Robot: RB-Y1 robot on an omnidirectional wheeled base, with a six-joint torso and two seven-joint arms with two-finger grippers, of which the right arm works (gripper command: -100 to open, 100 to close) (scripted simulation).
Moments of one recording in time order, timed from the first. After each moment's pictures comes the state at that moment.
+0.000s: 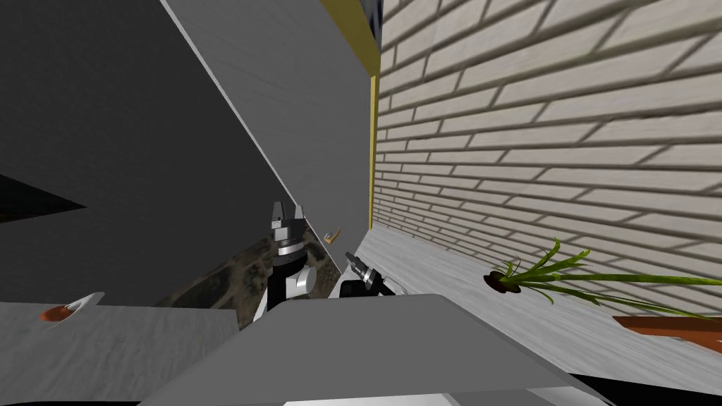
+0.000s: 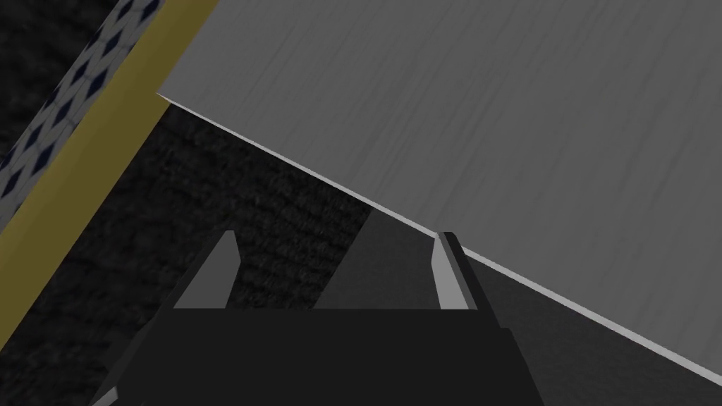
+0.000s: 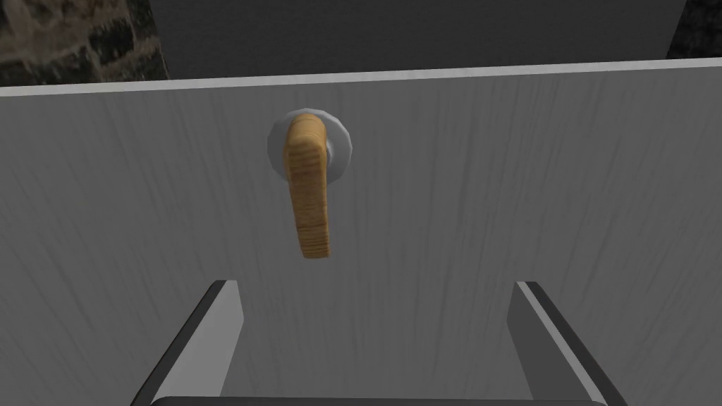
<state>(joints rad) -0.01 -0.15 0.86 -1.02 0.09 -0.75 -0.20</state>
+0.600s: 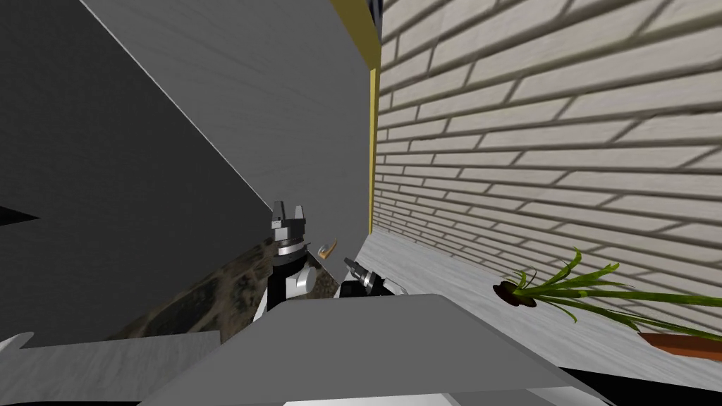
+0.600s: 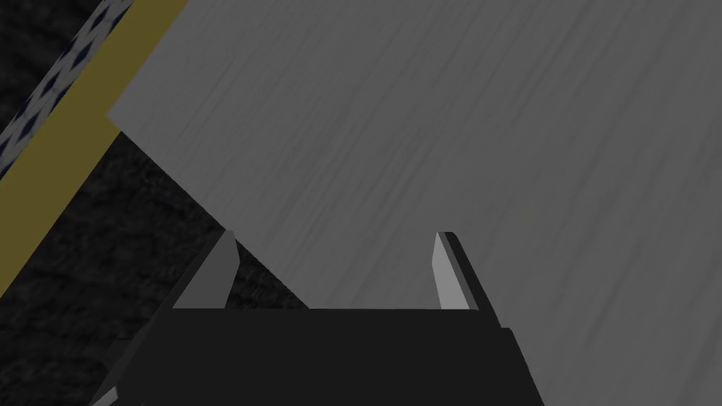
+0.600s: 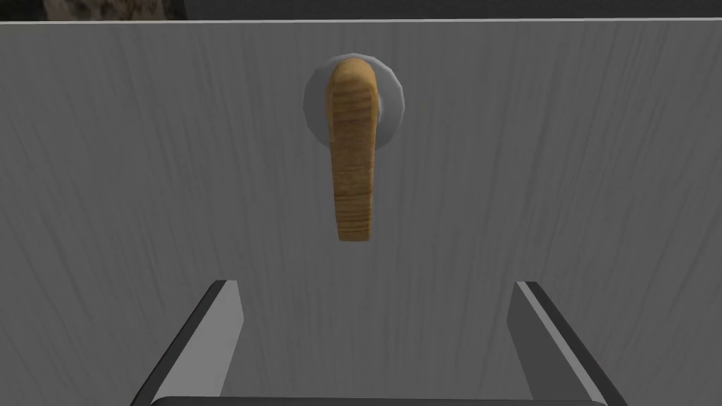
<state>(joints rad) -0.06 -0.15 0.93 -0.91 0.09 -0.77 -0.20</state>
